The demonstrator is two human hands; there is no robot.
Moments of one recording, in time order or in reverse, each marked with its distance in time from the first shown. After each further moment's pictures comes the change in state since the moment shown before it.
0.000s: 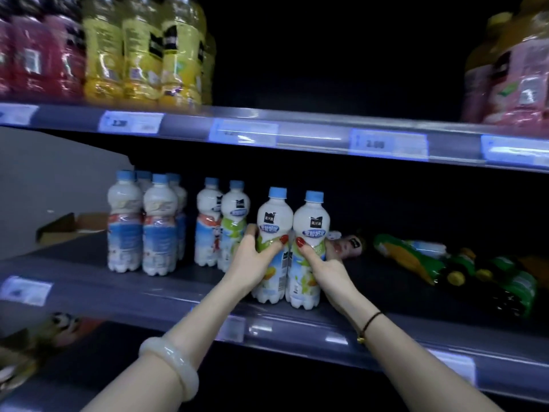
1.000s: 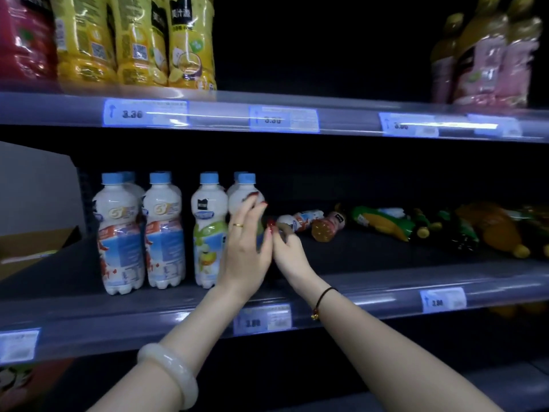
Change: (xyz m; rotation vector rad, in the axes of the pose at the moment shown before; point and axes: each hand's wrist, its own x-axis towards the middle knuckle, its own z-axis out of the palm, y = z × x) left_hand 0.004 -0.024 -0.078 0.299 0.156 0.725; right_hand -0.003 0.003 0.135 -0.147 0.210 -0.041
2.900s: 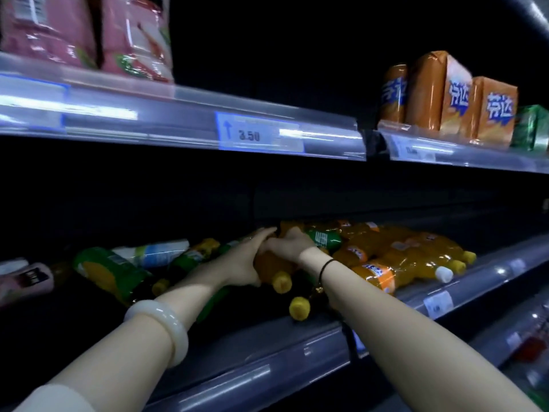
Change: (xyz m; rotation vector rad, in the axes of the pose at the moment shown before) left_hand 0.069 0.262 0.542 -0.288 -1.141 -0.117; right_hand 0.141 0.021 -0.610 -0.761 0.146 0.420
